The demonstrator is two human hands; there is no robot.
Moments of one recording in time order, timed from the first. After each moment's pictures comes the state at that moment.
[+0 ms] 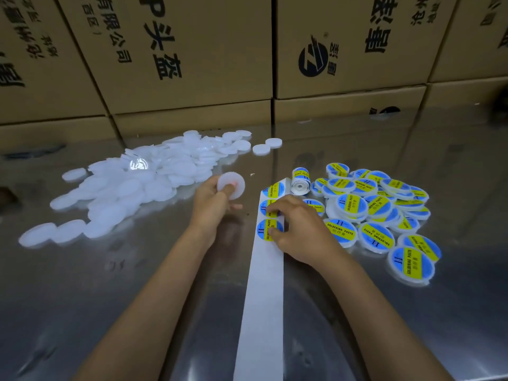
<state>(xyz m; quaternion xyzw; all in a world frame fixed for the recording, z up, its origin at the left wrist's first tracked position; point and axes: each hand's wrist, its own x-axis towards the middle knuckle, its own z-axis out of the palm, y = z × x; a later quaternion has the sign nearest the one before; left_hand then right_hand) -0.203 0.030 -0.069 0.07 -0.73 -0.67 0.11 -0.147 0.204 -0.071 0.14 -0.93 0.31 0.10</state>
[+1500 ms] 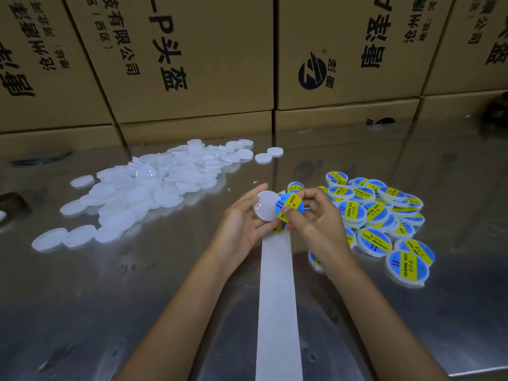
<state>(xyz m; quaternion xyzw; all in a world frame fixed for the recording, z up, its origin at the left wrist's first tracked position) -0.148 0.058 -0.049 -0.02 -0.49 -0.87 -0.10 -0.130 0.202 -0.062 0.06 -0.65 0.74 0.18</state>
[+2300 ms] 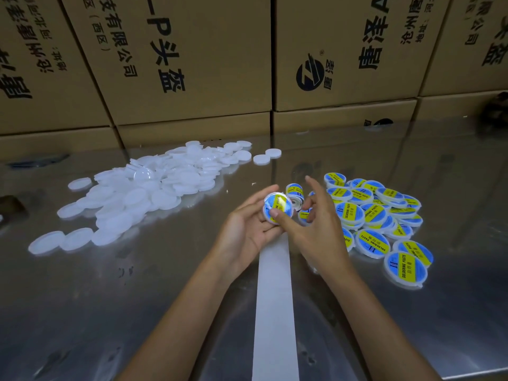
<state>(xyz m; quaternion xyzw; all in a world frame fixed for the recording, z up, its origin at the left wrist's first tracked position) -0.140 0.064 -0.046 -0.07 -0.46 -0.87 -0.15 -0.138 0.208 -0.079 0.03 -0.80 0.54 0.28</state>
